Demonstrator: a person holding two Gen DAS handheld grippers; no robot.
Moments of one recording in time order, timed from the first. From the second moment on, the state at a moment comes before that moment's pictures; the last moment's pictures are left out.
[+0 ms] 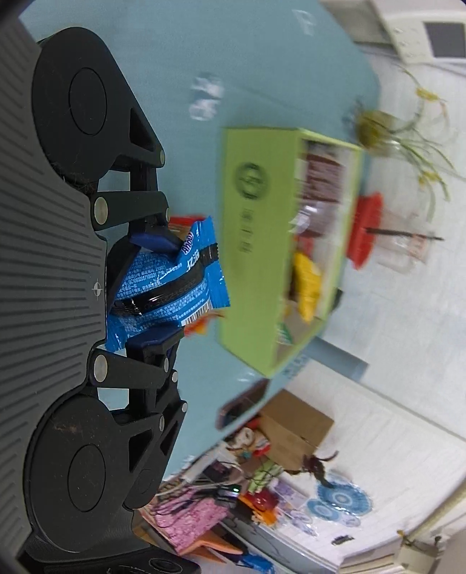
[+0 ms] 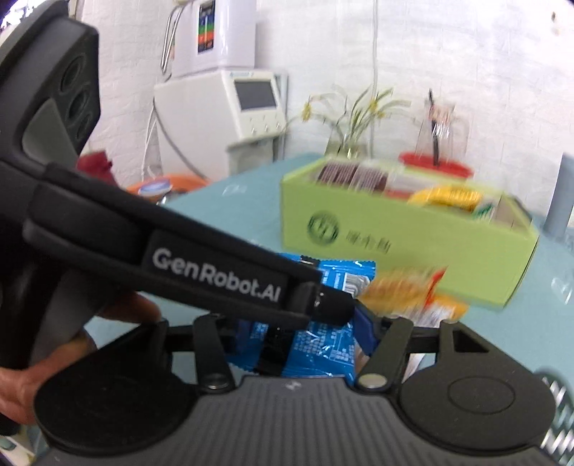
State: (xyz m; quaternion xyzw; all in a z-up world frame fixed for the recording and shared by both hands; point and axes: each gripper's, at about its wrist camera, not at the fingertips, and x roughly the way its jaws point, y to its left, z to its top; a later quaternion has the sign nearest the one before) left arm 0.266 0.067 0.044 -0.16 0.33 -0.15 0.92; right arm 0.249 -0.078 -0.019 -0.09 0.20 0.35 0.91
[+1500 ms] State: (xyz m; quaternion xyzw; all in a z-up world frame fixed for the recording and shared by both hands) left arm 0.257 0.088 -0.013 -0.22 0.38 -0.08 0.89; right arm 0.256 -0.115 -0.061 -0.07 0.28 0.34 0.90
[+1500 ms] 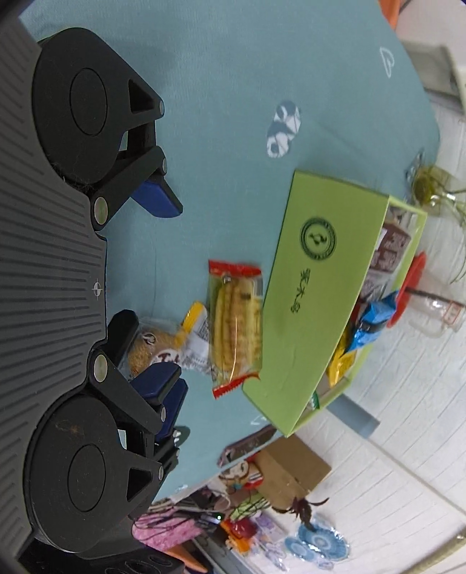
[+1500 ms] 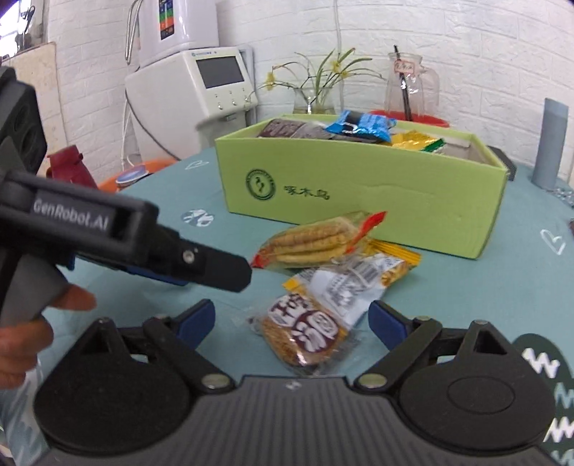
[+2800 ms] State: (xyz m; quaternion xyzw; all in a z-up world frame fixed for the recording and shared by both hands) left arm 0.261 0.046 -0.022 -0.18 0.41 -0.14 0.88; right arm 0.228 -0.100 -0.071 -0.07 0.28 0.31 0.91
